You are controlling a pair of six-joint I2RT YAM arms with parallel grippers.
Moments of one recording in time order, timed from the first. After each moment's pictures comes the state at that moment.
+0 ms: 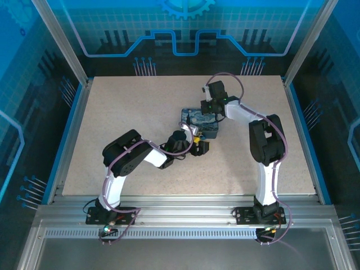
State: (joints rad) left arm -0.73 2.07 0.85 0.86 0.19 -0.50; right arm 0.35 2.05 1.53 -0.35 -0.03 0.14
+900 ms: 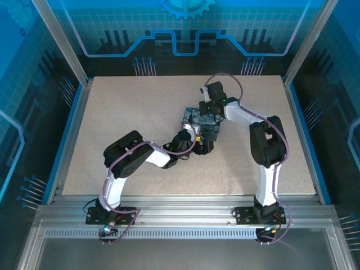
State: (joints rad) left arm -0.77 2.06 0.90 0.78 0.07 -0.59; right arm 0.38 2.02 1.51 -0.34 -0.04 0.14
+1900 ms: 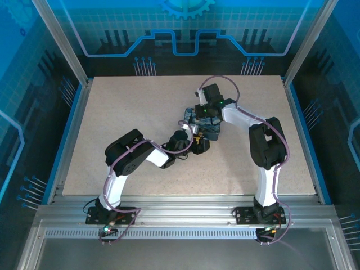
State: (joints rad) left arm -0.74 2.10 0.88 0.88 0.19 -0.65; right arm 0.41 2.00 1.48 -0.37 -0.11 0.14
